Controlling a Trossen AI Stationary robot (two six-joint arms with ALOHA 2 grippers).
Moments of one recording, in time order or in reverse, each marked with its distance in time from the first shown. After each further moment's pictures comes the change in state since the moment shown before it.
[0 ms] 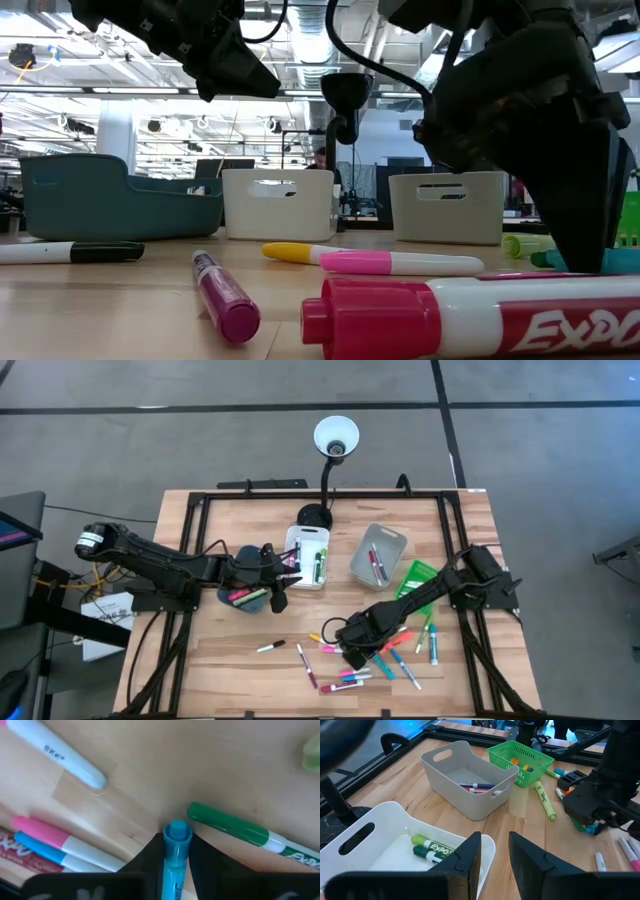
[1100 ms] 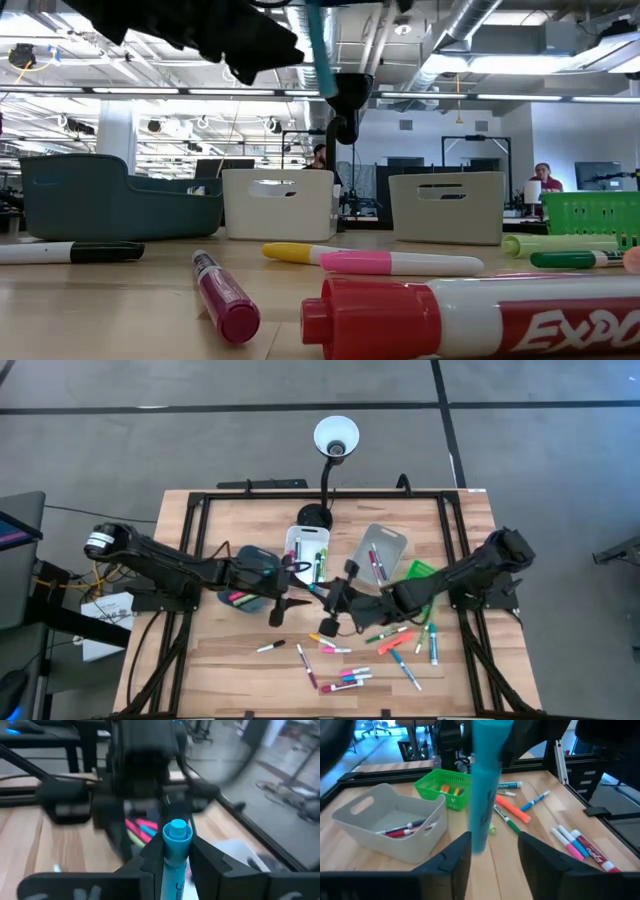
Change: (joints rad) left arm 0.000 0.092 0.000 0.251 0.338 0.262; right arm -0.016 -0.301 -0.003 0.740 1.011 -1.123
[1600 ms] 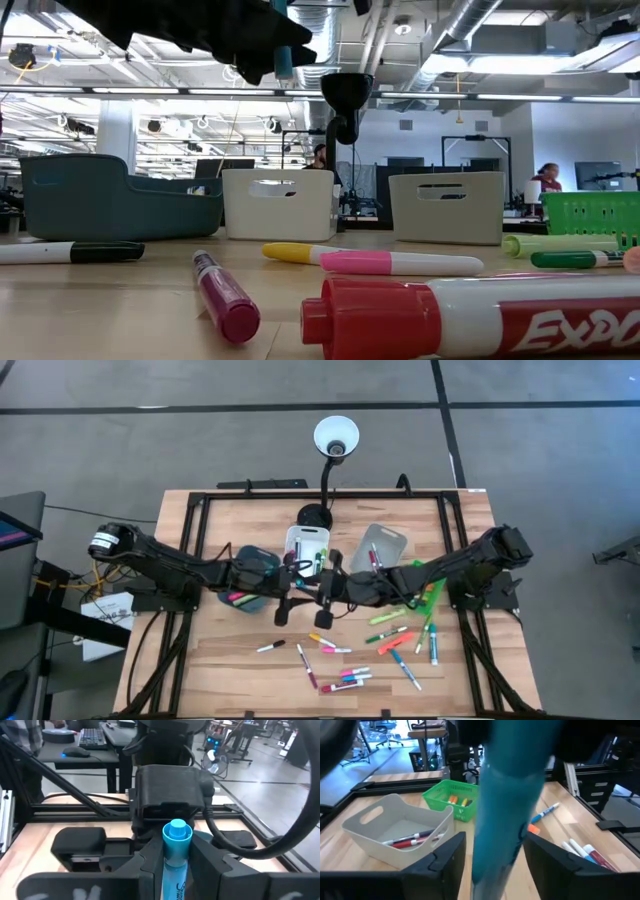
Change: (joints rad) left arm -0.005 0.053 0.000 0.111 -0.054 0.001; right arm -0.115 0.005 0.002 0.174 -0.301 -0.149
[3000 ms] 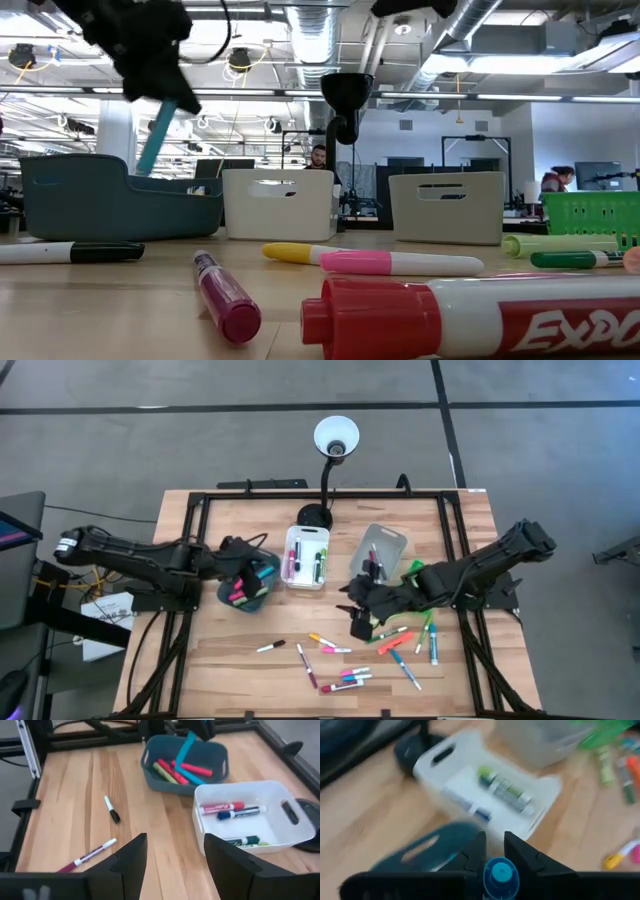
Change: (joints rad) left arm 0.051 -0.472 0.001 -1.008 -0.363 -0.565; right arm 0.109 -0.198 0.000 -0.659 -0.018 0.373
